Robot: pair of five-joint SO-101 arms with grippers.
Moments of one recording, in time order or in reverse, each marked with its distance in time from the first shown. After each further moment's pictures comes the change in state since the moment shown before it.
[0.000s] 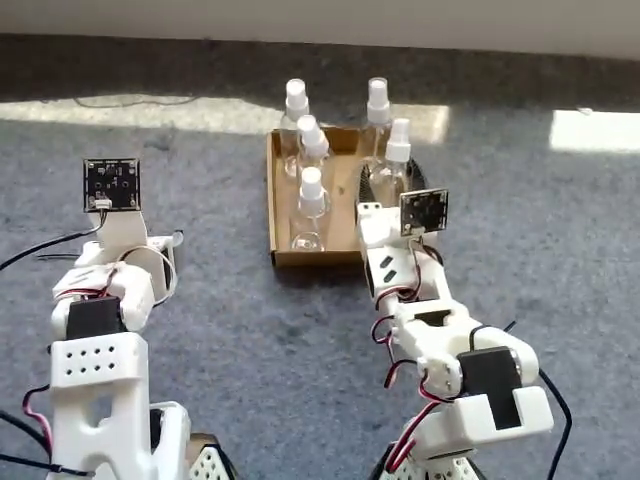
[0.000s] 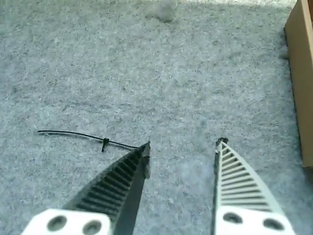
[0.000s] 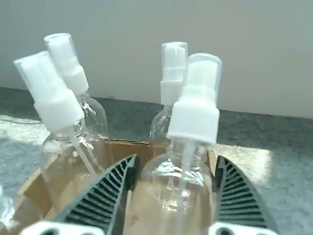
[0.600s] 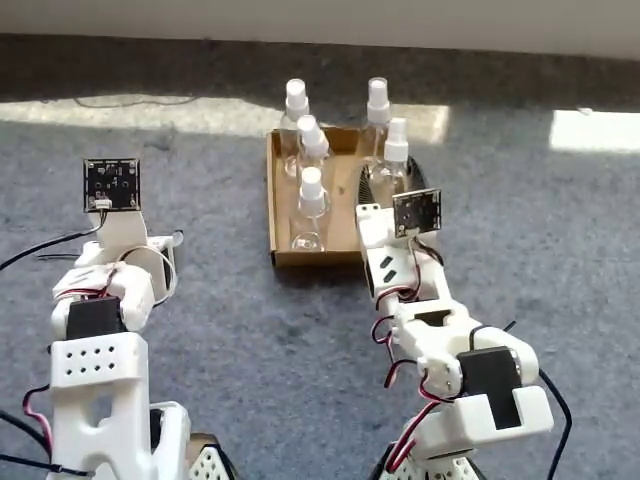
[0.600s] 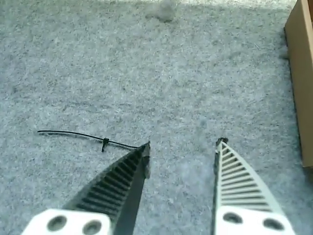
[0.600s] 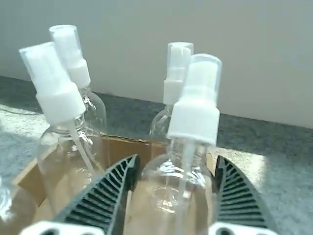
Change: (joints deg) left arm 0.0 0.0 0.0 0.0 0.0; right arm -0.1 0.0 0.0 0.0 4.0
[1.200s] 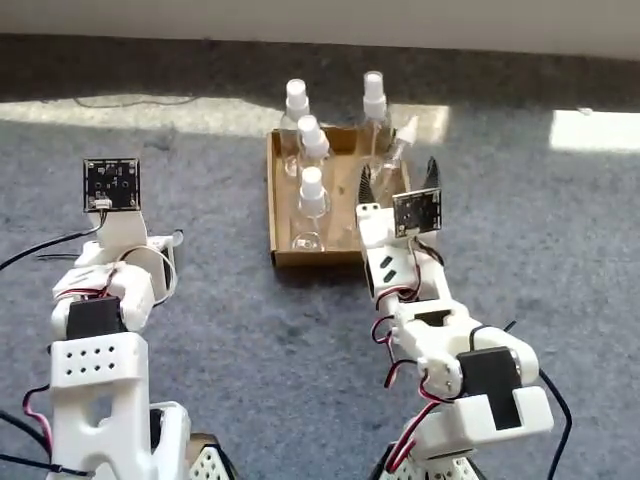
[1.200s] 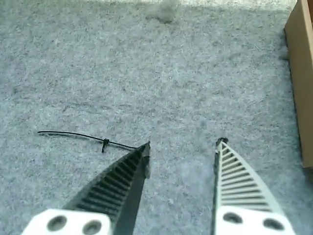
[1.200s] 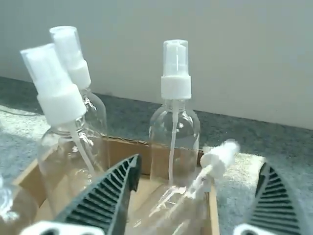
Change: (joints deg) left arm 0.0 0.0 0.0 -0.2 0.0; right arm 0.0 0.0 0.0 0.0 0.0
